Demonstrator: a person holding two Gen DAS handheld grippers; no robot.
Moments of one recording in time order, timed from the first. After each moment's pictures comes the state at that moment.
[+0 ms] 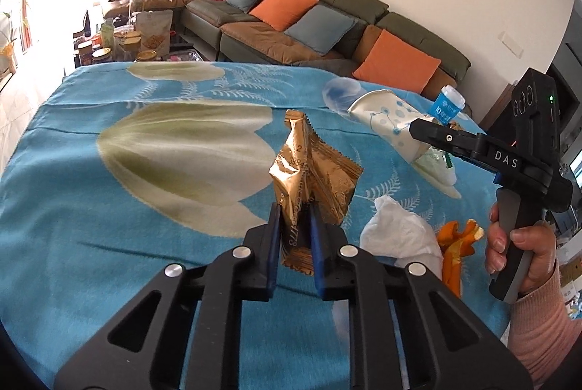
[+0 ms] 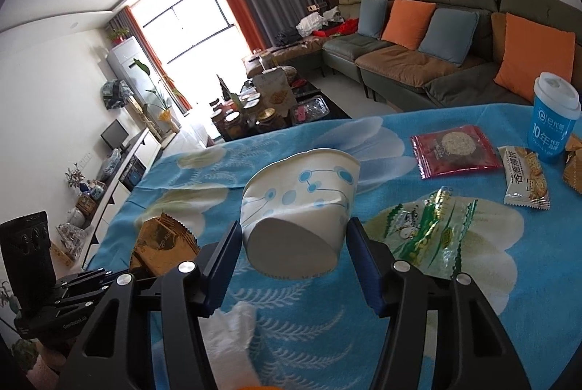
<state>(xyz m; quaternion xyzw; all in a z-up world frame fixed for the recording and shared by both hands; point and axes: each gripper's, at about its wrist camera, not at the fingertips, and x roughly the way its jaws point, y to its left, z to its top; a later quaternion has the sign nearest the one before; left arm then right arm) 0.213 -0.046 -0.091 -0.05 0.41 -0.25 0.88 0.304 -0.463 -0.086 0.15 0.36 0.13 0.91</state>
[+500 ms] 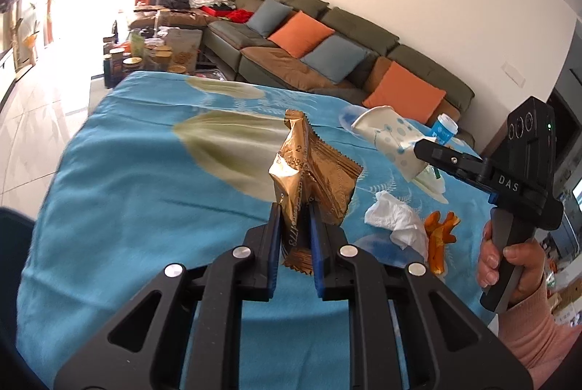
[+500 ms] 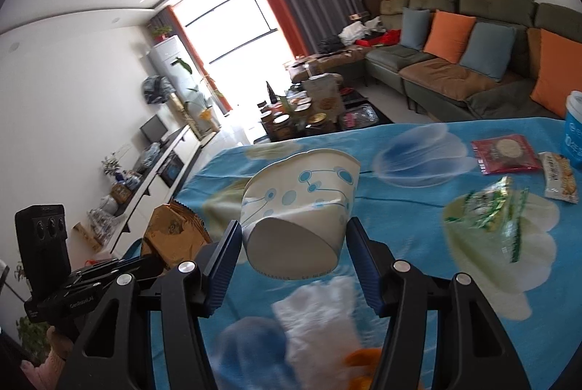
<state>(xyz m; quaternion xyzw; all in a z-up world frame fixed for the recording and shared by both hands) 0.148 0.025 -0.059 -0.09 0.36 -0.22 0.90 0.267 -0.414 -0.063 0.15 0.34 0.21 0.91</state>
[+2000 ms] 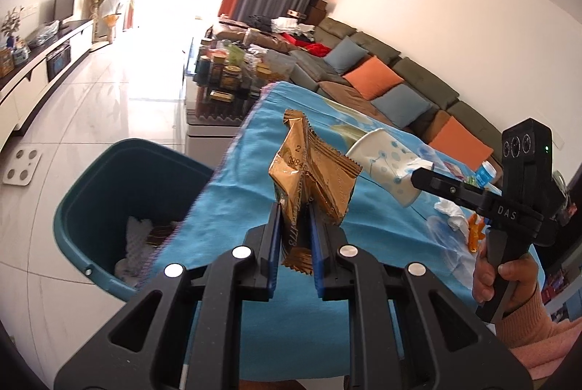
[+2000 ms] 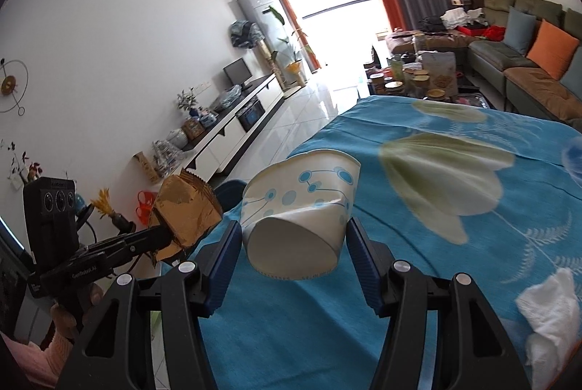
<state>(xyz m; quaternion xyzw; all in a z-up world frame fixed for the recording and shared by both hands) 0.023 0.197 -0.041 -0.16 0.33 -0.08 0.93 0.246 -0.243 -0.063 0.07 0.36 0.39 0.85</state>
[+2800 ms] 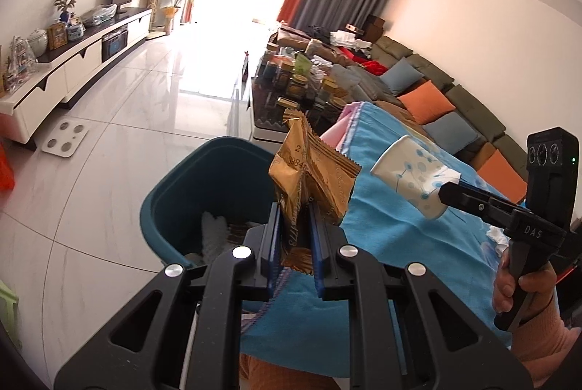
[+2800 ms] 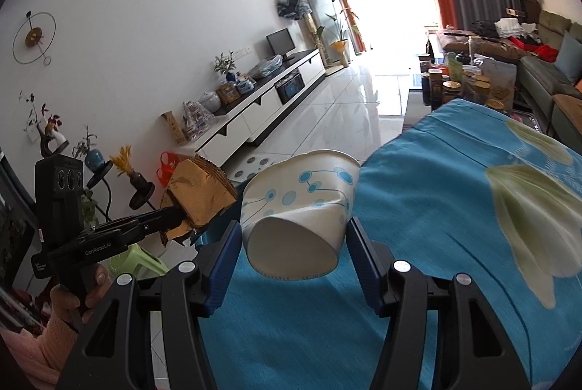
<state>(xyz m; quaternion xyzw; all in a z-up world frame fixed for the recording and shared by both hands) -0.006 0.282 -0.049 -0.19 0.32 0.03 0.93 0.253 -0.138 -0.060 0.00 0.37 0.46 0.81</state>
